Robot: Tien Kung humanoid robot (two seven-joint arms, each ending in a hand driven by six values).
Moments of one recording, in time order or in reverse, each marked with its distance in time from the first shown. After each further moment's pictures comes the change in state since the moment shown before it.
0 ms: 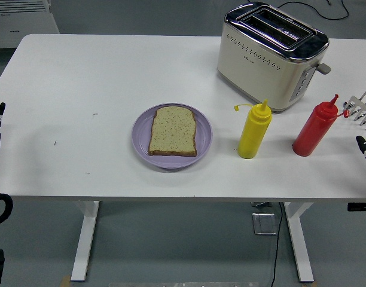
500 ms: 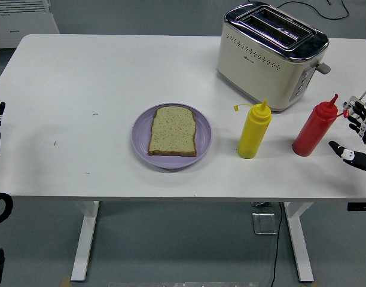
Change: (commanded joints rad) left arm -0.001 0.000 0.002 0.001 0.003 0.000 0.000; right arm 0.066 0.024 -0.055 -0.017 0.091 0.021 -0.004
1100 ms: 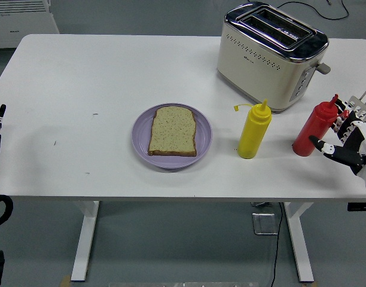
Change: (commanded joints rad) left arm 0.007 0.000 0.002 0.001 0.001 -0.001 -0.001; right arm 0.073 0.039 -0.098 -0.029 0.090 0.019 0.006
